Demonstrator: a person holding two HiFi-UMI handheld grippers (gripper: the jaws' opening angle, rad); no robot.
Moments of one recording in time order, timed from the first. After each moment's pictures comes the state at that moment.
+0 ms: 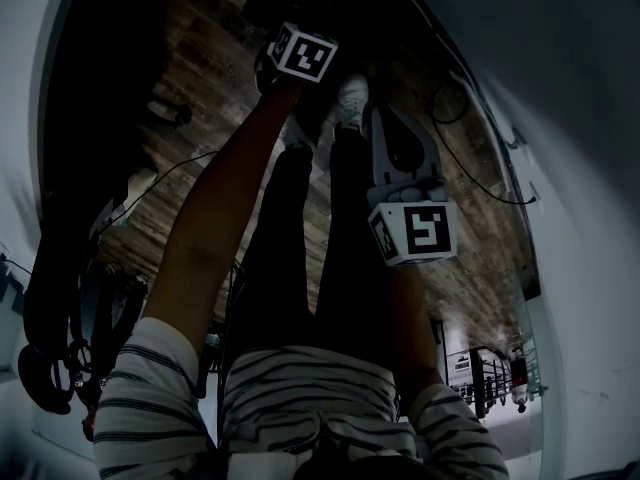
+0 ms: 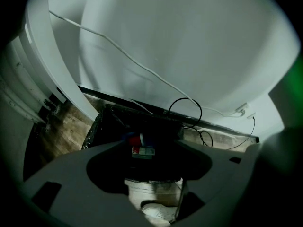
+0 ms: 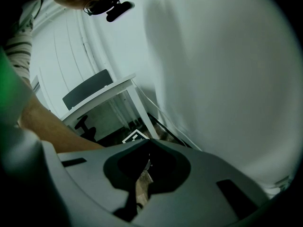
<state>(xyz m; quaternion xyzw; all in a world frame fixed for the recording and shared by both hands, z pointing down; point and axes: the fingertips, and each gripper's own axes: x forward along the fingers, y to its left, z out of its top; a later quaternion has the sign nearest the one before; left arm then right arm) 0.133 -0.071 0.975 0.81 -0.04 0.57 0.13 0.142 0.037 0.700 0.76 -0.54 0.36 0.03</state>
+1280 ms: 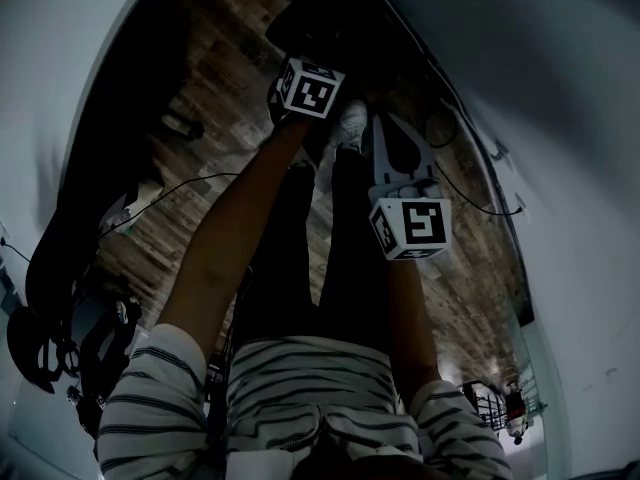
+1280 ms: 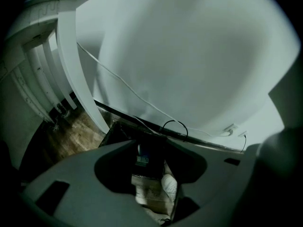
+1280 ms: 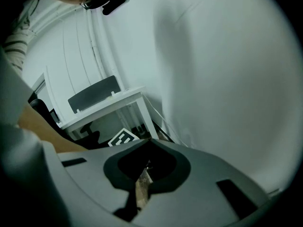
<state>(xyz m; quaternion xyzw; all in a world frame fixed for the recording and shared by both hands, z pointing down) 0.126 -0.066 0.854 0.85 -0.08 0.50 0.15 0.128 0.036 0.633 0.77 -0.55 0.33 0.03</state>
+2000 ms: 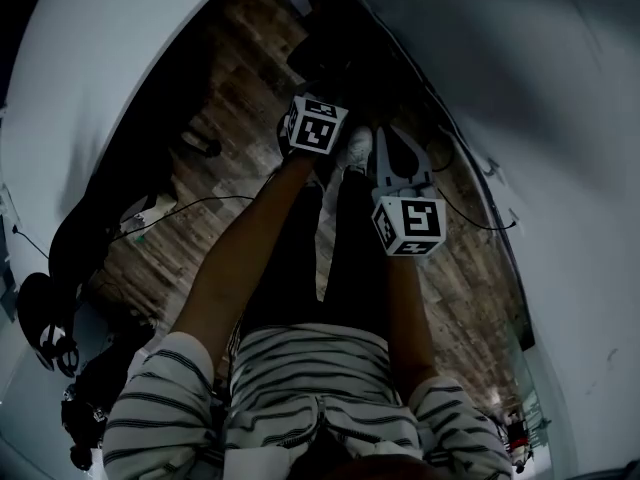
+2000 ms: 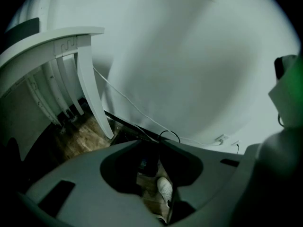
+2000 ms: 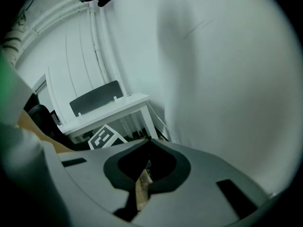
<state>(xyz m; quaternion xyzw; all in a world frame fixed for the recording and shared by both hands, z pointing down) 0.103 -0.058 0.756 0.87 -0.10 0.46 0.16 0.121 0.036 0.581 0.77 -0.55 0.31 0.03</state>
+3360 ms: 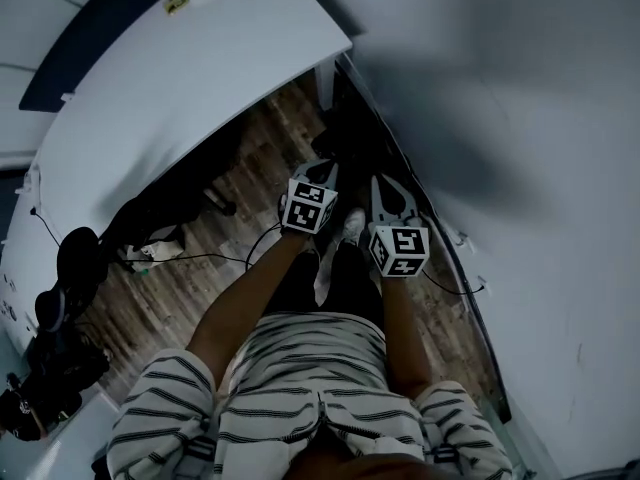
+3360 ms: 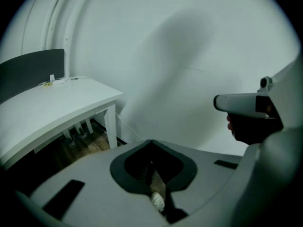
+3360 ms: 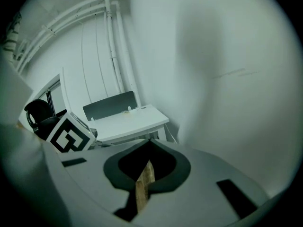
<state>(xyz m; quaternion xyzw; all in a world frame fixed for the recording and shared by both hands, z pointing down) 0.040 -0.069 0.533 0.92 -0.14 0.33 0.17 0.088 0.002 0.443 0.75 -0.61 0.25 0.04</state>
